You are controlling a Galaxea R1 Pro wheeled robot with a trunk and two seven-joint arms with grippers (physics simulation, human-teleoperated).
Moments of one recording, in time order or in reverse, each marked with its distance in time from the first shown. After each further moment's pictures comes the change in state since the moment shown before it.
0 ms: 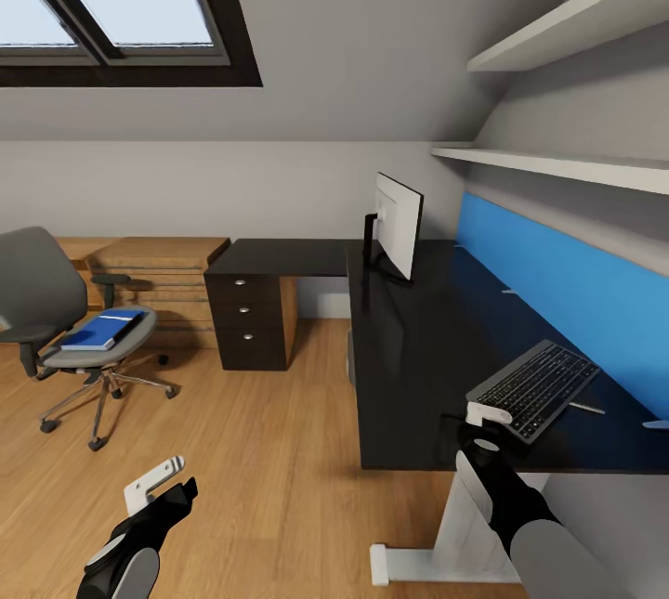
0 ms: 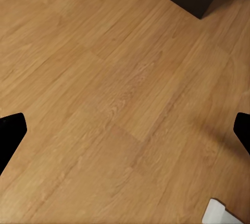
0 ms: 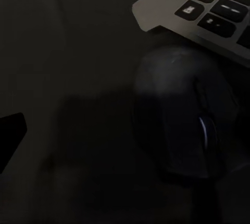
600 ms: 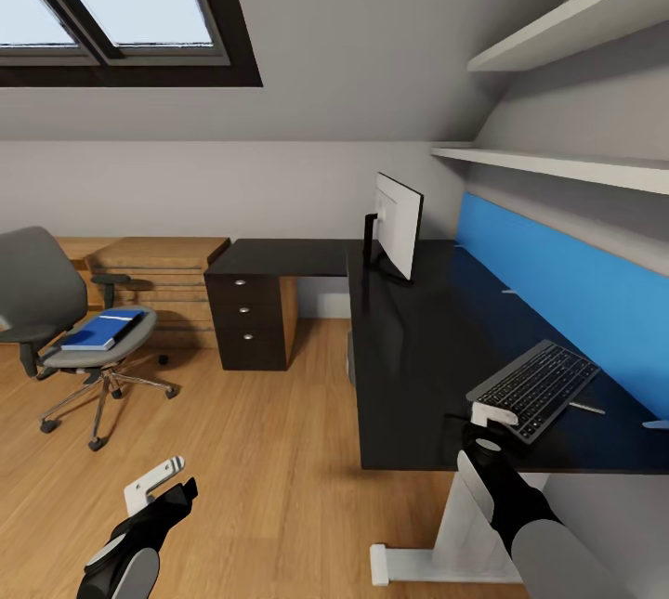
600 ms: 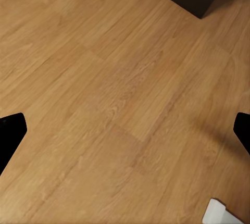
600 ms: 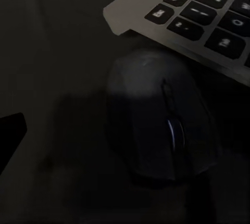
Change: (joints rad) left arm 0.000 0.000 0.000 0.001 0.000 0.000 0.001; right arm 0.000 -0.003 -0.008 -0.002 0.001 -0.005 -0.047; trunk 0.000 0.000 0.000
